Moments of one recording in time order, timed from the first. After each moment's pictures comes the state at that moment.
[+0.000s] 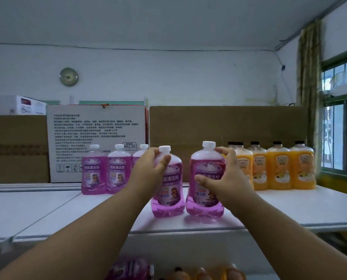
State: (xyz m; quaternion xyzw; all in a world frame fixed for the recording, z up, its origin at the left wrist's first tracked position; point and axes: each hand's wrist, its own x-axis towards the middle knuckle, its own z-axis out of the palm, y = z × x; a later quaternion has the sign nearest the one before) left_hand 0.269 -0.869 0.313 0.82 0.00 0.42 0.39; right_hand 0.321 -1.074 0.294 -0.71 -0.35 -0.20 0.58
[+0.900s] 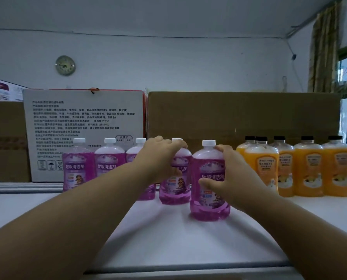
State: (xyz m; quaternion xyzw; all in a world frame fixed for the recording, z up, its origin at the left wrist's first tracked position) left_hand 0.382 -0.826 0.342 0.91 -0.08 0.39 -0.10; right_hand 0.396 -1.045 0.304 -0.84 -0.30 -0.25 0.37
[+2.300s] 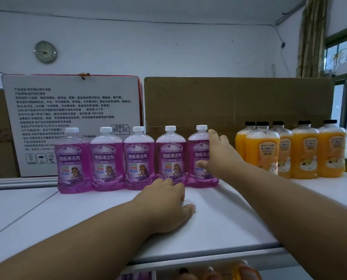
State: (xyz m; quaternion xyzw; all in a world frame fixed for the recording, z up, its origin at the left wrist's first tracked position) left_hand 0.322 -0.845 0.262 0.99 -0.04 0.11 0.00; right_hand 0.452 -0.996 0.306 -0.91 -0.20 -0.27 0.25
